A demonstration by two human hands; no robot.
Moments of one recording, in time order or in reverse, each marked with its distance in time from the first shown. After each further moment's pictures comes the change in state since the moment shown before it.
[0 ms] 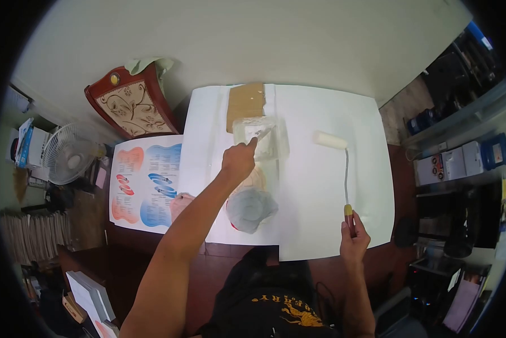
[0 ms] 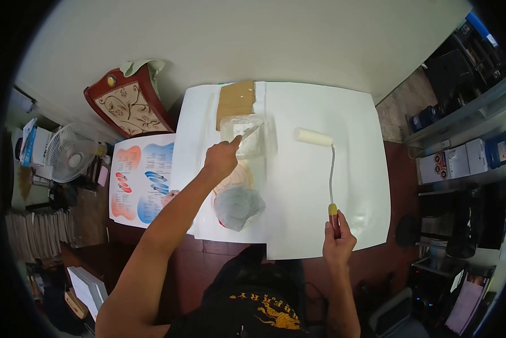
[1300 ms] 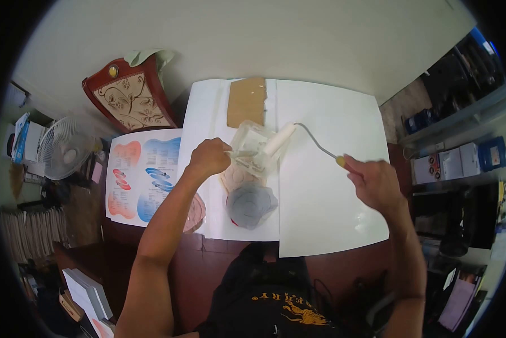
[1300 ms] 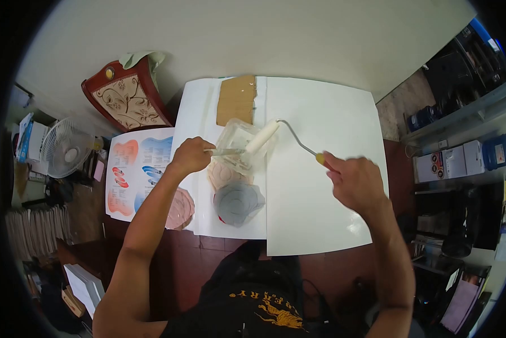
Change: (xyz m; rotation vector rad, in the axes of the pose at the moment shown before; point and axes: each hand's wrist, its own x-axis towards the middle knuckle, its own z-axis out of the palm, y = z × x) left_hand -0.024 -0.051 -0.059 -0.132 -0.264 -0.224; right_hand 0.112 -0.157 -0.001 -0.808 -0.439 -0.826
